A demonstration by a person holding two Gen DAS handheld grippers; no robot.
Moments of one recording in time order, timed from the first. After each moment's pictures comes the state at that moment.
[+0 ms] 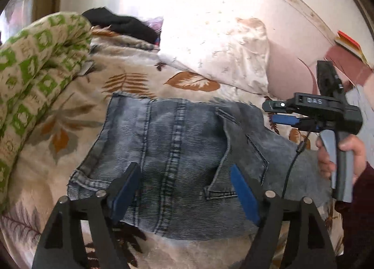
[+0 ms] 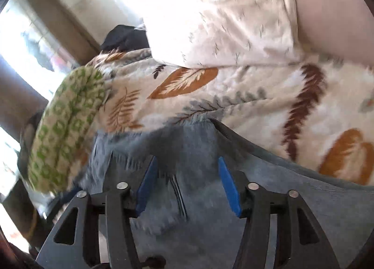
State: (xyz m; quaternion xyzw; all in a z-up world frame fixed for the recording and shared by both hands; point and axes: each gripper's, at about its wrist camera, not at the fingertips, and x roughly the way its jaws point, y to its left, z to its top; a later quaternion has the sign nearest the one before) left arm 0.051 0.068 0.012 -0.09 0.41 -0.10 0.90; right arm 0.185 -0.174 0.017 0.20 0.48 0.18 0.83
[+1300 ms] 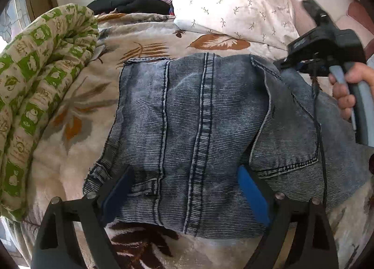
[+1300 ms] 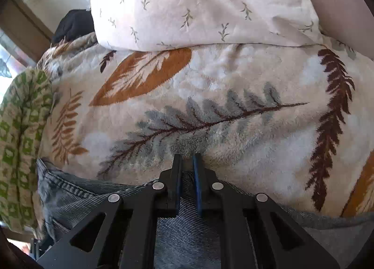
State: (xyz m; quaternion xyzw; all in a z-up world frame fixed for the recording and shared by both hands) left arm 0.067 0.060 -0.030 0.03 0.48 -0.03 0.88; right arm 0.258 -0.147 -0.034 0.17 0.54 0.10 0.82
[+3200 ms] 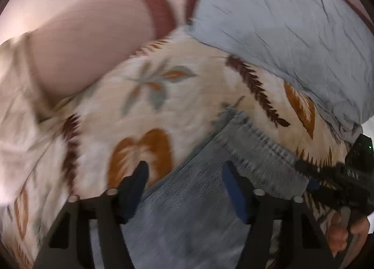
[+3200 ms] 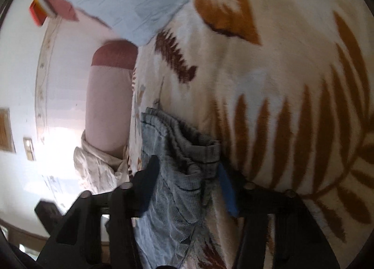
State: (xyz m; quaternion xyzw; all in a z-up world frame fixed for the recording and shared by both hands) left arm 0.106 -0.372 0.013 0.25 0.45 -0.43 0.74; right arm -0.138 -0.468 -0.094 0.69 0.21 -0.19 0.67
